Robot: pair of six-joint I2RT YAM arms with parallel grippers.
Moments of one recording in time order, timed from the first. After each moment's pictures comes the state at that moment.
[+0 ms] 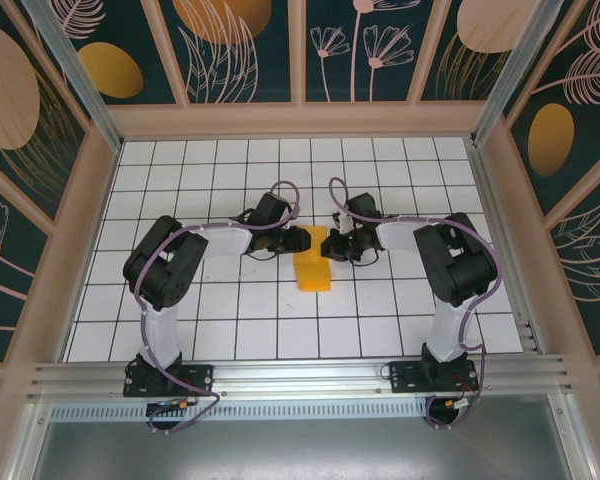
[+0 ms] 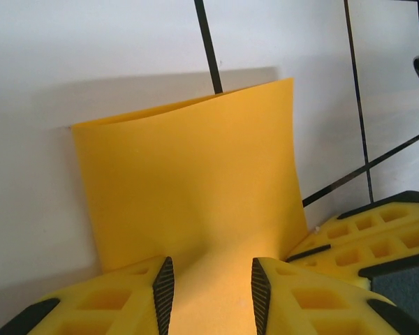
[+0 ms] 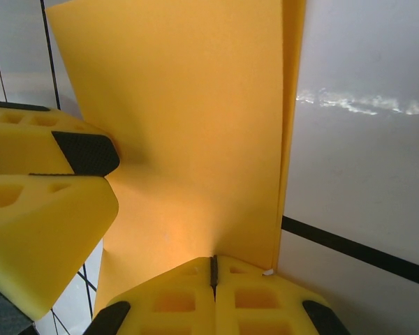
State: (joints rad) left arm -0.60 1.97 1.11 -0.04 0.36 -0.61; right arm 0.45 1.88 0.96 -0.18 -0.58 0.54
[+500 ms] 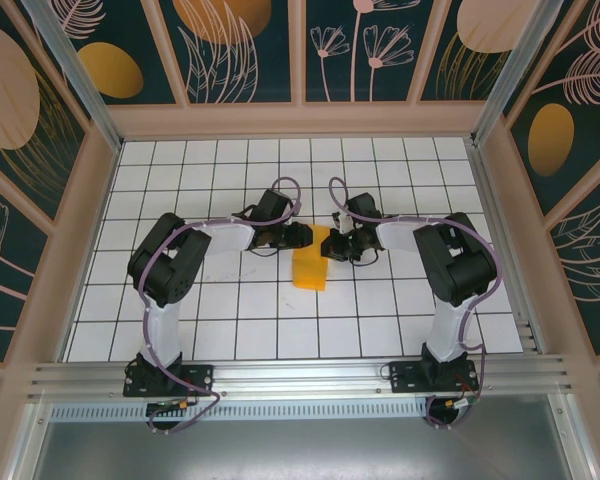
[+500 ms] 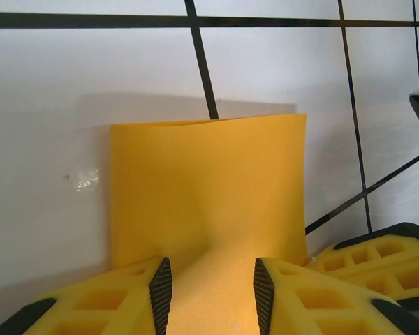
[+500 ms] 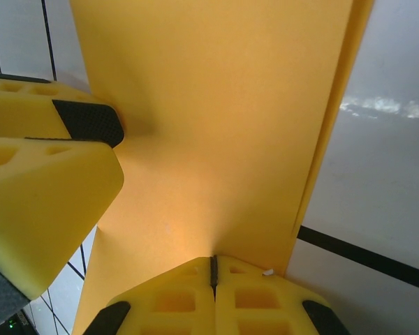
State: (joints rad) left arm -0.59 2.01 1.16 -0.05 0.36 -0.62; right arm 0.45 1.88 0.97 -0.18 -0.58 0.54
